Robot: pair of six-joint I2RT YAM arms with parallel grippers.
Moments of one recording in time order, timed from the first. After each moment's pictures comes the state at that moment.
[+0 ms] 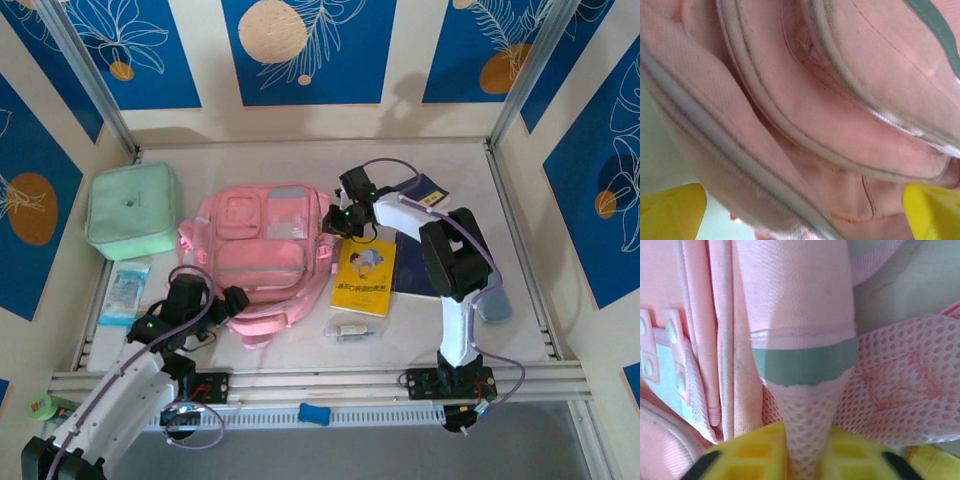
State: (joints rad) left arm -0.36 0.59 0.32 -0.66 0.19 -0.95; right arm 0.47 2.00 1.40 -0.49 -0.38 0.60
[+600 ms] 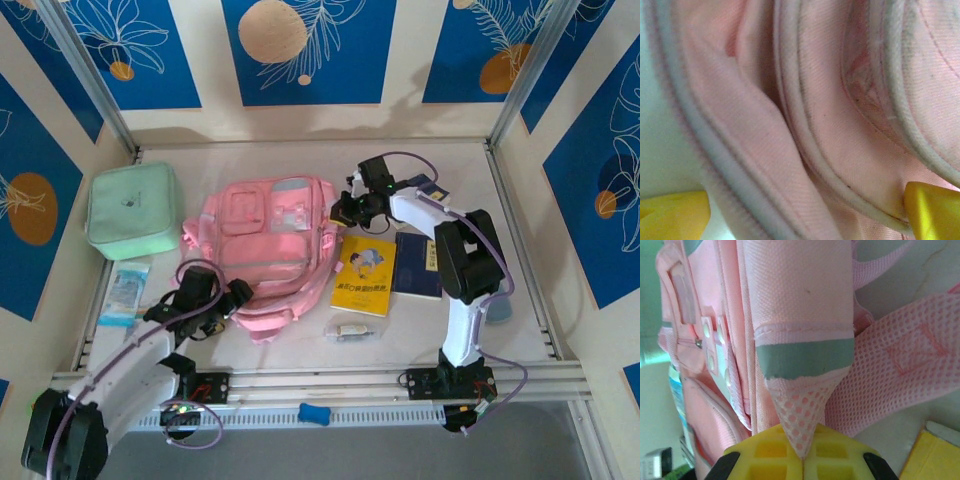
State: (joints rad) left arm -0.37 0.88 0.33 -0.45 0.14 -1.02; right arm 0.37 1.91 1.36 -0.42 -0.55 0.68
